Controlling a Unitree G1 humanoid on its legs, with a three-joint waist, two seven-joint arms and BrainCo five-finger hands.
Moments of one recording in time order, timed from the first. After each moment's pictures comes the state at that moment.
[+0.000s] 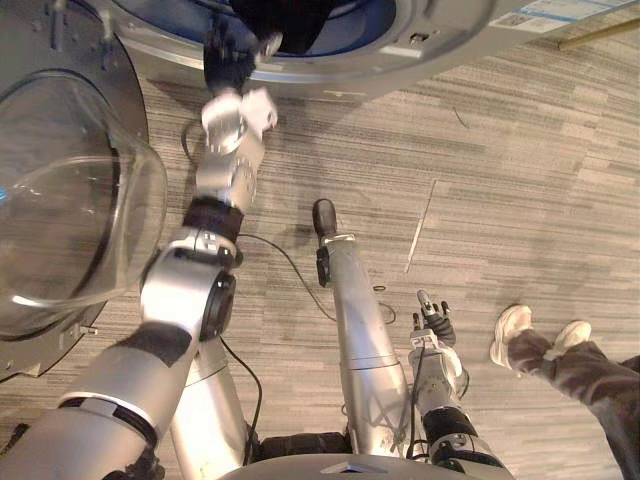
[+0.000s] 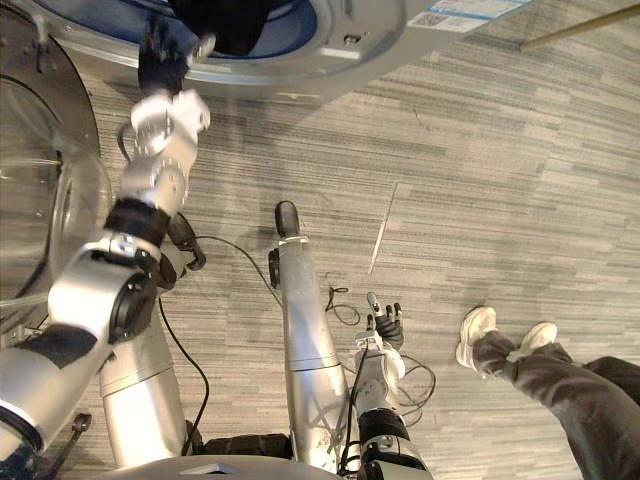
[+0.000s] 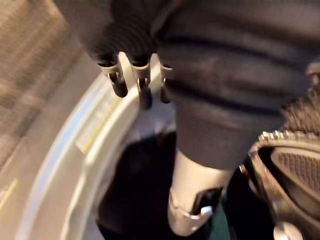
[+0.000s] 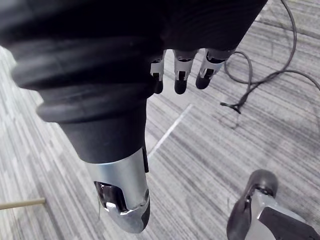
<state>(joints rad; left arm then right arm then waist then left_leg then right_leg) -1.07 0.04 0.10 0.81 -0.53 -0.16 0.36 -0.16 -0.03 -0.24 0.69 0.90 -0.27 -0.12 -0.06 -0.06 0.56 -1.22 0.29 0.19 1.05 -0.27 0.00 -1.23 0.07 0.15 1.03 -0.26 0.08</state>
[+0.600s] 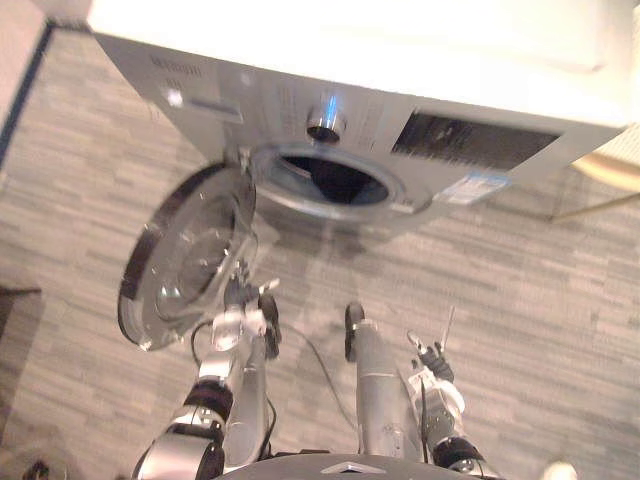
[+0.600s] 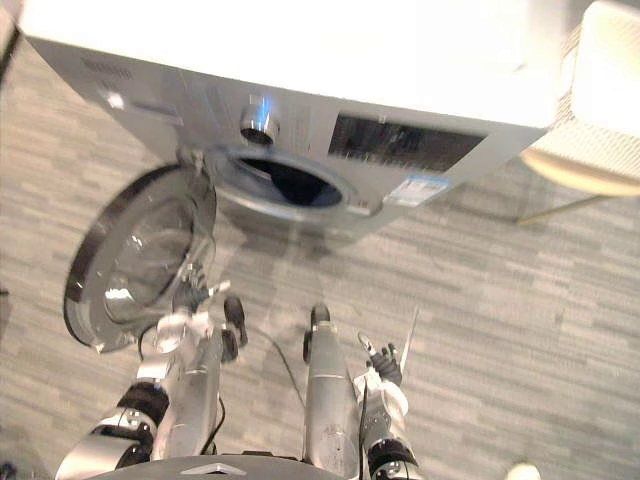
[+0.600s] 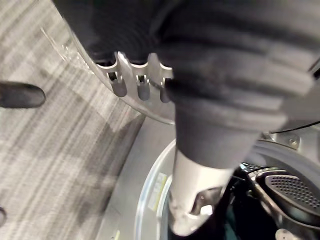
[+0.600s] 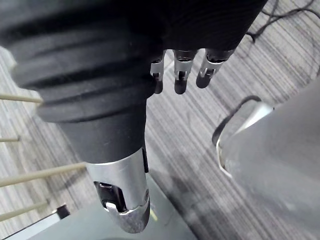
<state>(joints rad) -0.23 -0.03 -0.01 0.82 -0.21 -0.16 0.15 -0.04 -0.06 -0.17 0.85 0.79 -0.21 -0.11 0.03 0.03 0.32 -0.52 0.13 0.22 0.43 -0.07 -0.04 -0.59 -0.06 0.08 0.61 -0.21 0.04</state>
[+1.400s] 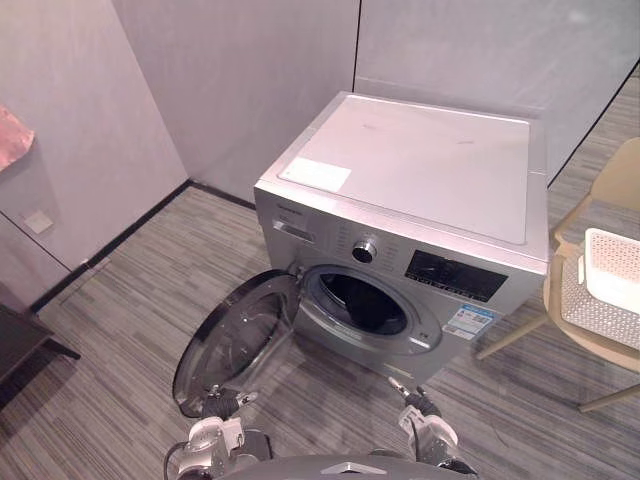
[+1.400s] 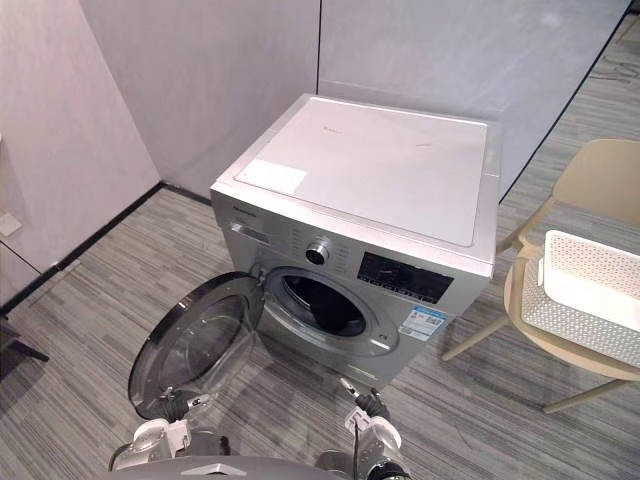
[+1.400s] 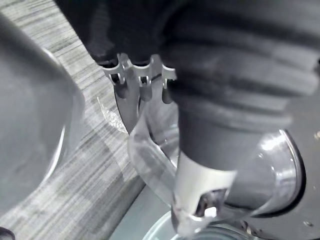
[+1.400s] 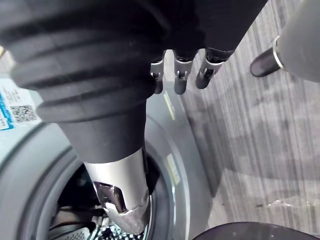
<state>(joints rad) 0.01 -0.05 0.25 1.04 -0.01 -0.10 0.08 -0.05 -0.06 -0.27 1.05 0.55 -0.13 -0.06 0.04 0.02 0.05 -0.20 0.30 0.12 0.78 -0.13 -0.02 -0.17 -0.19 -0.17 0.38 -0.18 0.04</state>
